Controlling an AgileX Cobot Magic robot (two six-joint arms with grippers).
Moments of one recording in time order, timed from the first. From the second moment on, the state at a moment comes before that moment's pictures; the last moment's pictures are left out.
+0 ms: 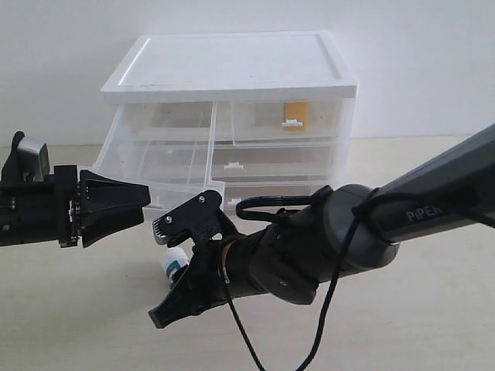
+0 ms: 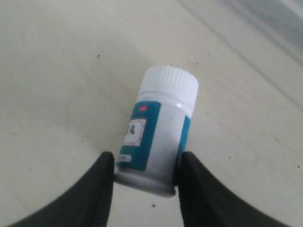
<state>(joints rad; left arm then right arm) 0.07 1.86 -0.74 -1.73 1.21 1.51 0.85 2.05 -1.09 -0.28 -0.09 0.33</state>
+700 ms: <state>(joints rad) 0.07 1.86 -0.74 -1.73 1.21 1.51 0.90 1.87 -0.94 -0.25 0.04 0.39</state>
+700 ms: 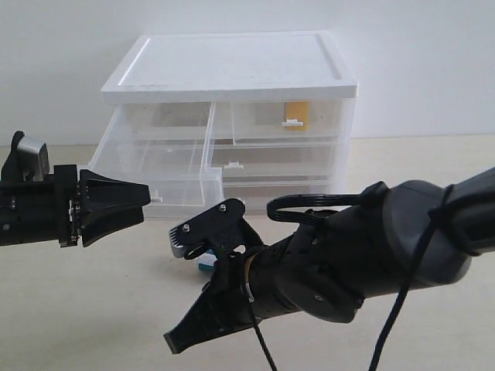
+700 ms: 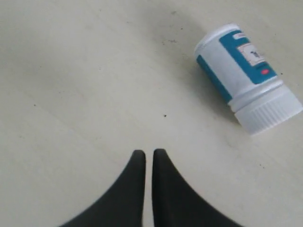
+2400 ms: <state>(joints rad) 0.07 1.86 -0.74 -1.74 1.21 1.51 0.79 2.07 -1.08 -0.26 -0.07 -0.04</state>
